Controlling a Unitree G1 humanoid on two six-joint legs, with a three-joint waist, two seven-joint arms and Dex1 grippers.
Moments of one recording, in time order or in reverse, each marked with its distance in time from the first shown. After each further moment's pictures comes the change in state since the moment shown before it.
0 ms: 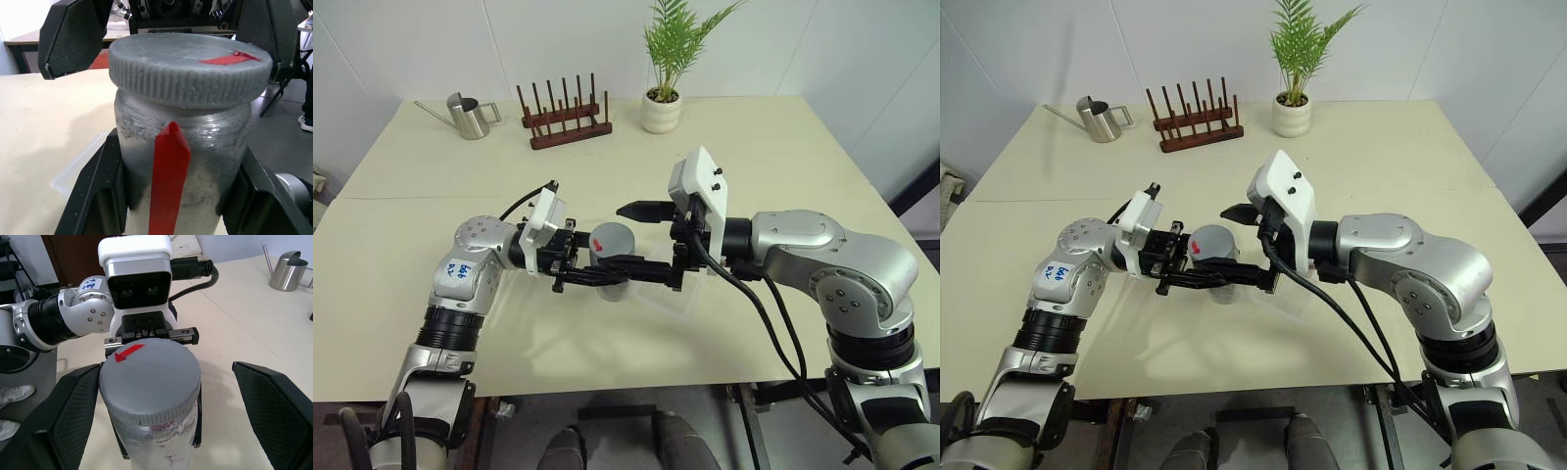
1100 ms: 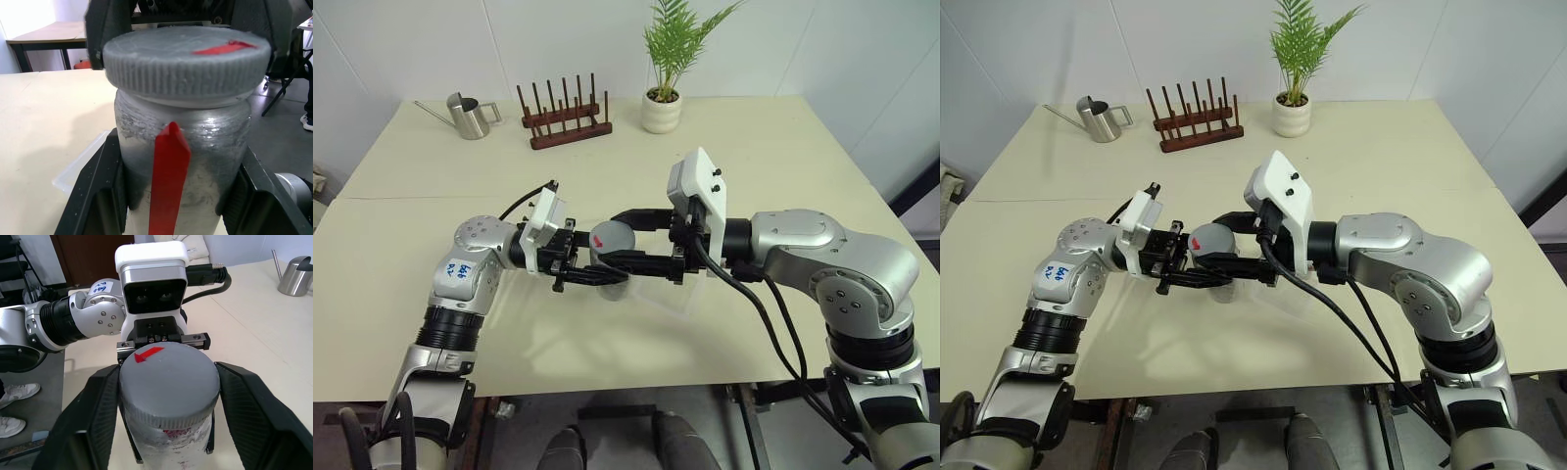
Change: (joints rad) left arm 0.000 0.001 0.000 0.000 0.005 0.000 0.005; right arm -0.005 0.005 0.000 -0.010 0.003 0.002 0.019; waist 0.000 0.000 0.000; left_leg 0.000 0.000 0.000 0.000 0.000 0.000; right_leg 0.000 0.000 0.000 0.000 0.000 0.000
